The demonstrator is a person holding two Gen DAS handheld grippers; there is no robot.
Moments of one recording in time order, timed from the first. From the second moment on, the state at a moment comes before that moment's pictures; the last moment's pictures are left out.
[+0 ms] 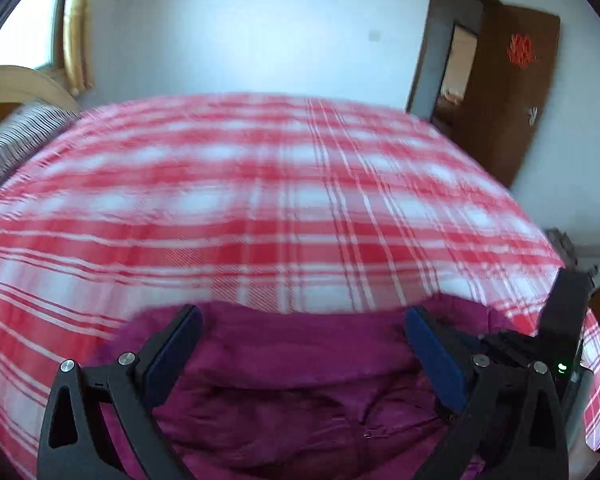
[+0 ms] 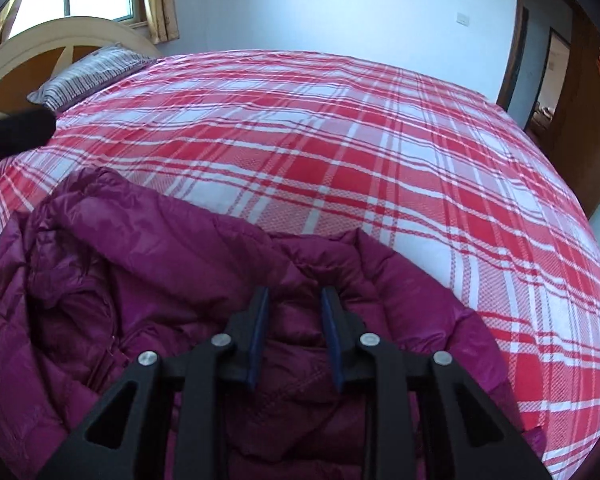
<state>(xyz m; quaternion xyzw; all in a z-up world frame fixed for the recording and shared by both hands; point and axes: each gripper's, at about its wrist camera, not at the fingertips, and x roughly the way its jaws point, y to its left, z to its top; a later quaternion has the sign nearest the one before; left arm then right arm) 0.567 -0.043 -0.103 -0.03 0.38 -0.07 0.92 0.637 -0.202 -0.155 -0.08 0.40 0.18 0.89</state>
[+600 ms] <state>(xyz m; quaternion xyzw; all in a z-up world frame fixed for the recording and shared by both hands) 0.603 -0.038 -0.188 -0.01 0.45 0.01 0.89 0.643 -0.204 -0.166 -0.04 0.41 0.19 0.89</state>
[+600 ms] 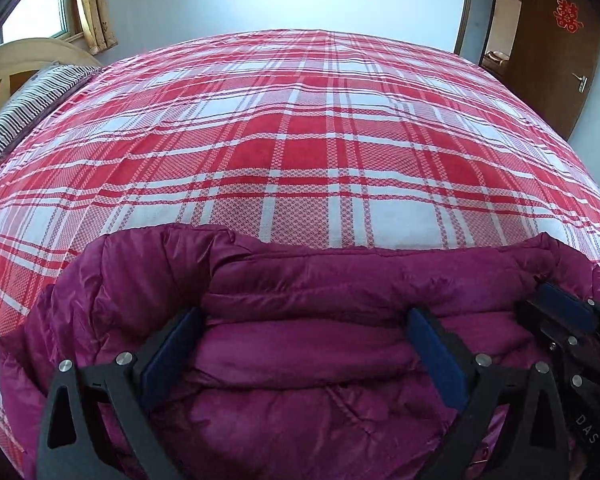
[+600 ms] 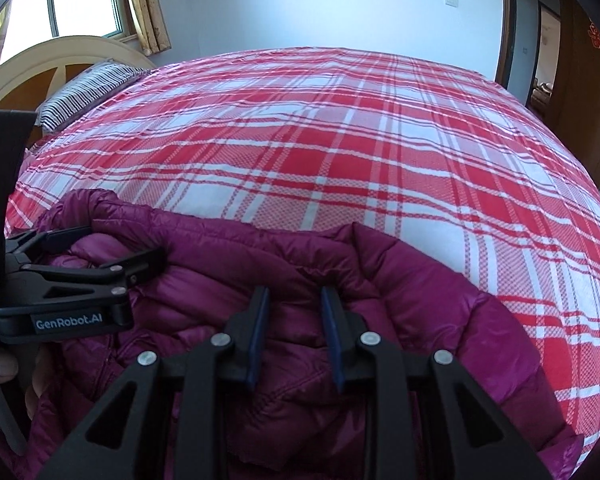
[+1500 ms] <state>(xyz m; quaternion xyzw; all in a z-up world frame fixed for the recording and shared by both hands) 0.605 -0.040 -0.189 -0.01 0.45 0.01 0.89 0.646 -0.203 -0.170 -0.04 0.42 0.18 0.89</state>
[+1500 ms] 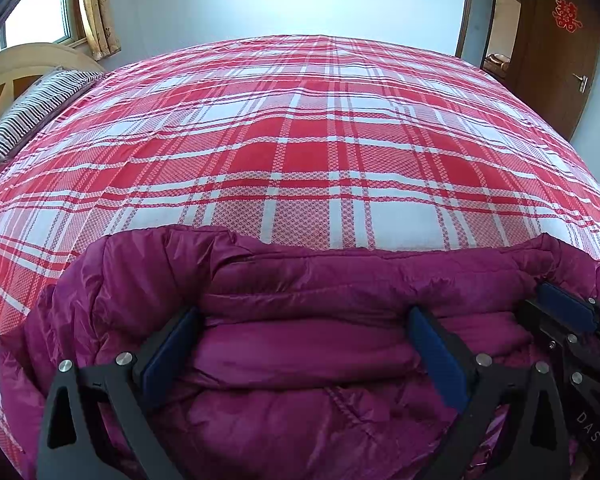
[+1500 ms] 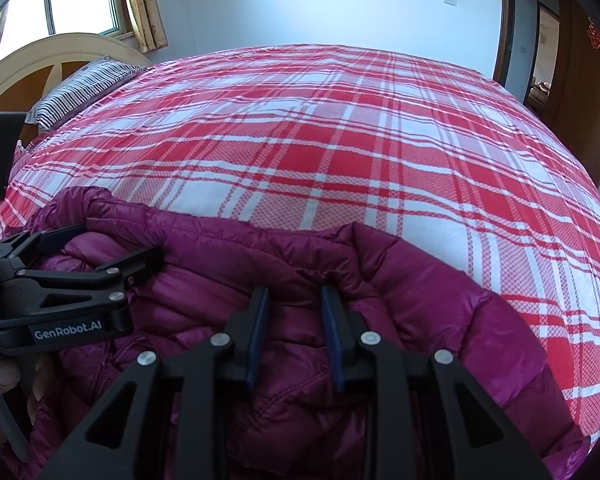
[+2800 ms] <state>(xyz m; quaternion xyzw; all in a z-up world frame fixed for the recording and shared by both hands) 0.597 -0.033 -0.152 0.00 0.45 0.01 0.89 0.643 -0.205 -0.157 -0.05 0.42 0.19 0.88</state>
